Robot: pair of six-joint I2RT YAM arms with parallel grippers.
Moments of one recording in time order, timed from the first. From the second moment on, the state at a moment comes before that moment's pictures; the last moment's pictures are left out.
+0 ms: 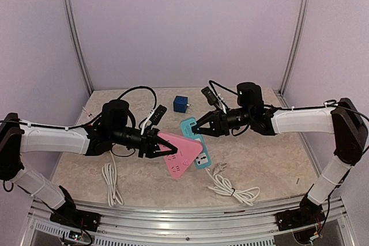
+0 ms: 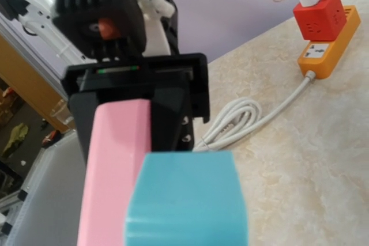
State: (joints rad) left arm -0.76 1.43 0.74 0.38 0.87 -0.21; right arm 0.66 1.65 1.00 0.37 -1.04 0.31
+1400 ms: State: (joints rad) left arm -0.78 1.38 0.76 0.47 0.88 -0.21; right arm 0.03 1.81 1.31 -0.17 -0.26 0.07
